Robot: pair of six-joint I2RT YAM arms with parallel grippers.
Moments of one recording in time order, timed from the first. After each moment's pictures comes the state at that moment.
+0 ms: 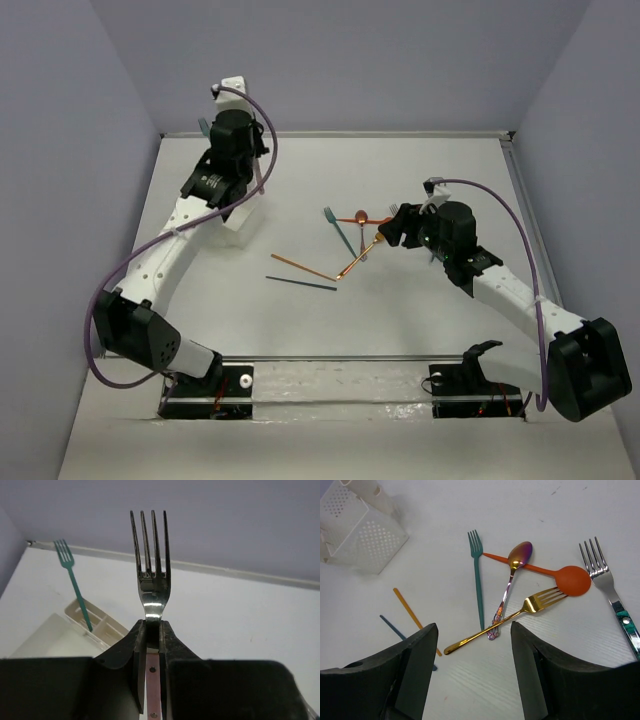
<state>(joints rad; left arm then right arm) -0.44 1.44 1.45 -0.27 -0.43 -0.25 0.39 1.15 0.65 0.16 -0.19 0.41</state>
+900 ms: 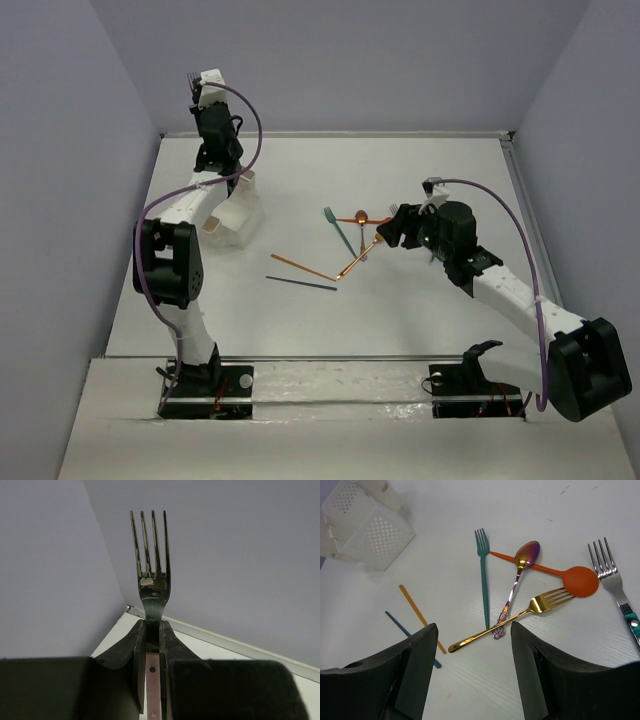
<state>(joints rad) -0.17 1.83 1.45 0.50 -0.62 0.11 0.39 1.15 0.65 0.17 -0.22 0.41</state>
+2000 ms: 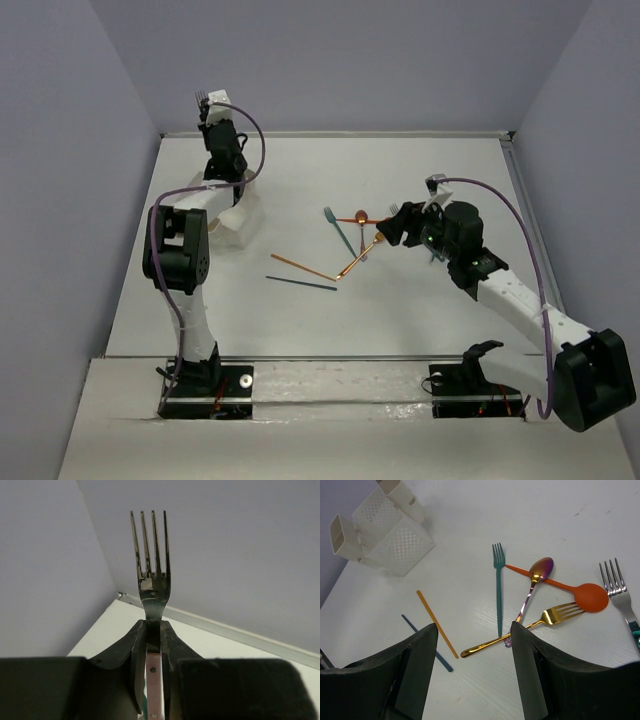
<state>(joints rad) -0.15 1.97 1.39 0.71 -0.61 0.12 0.39 1.09 0.65 0.19 -0.27 0.41</state>
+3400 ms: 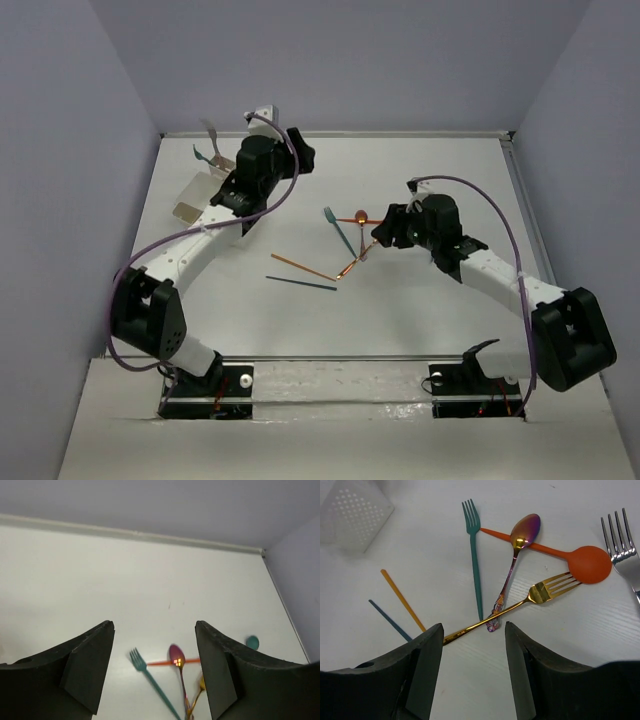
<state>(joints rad) -0.45 1.53 1.29 0.10 -0.14 -0.46 0.41 1.29 0.72 0.11 -0.23 0.41</state>
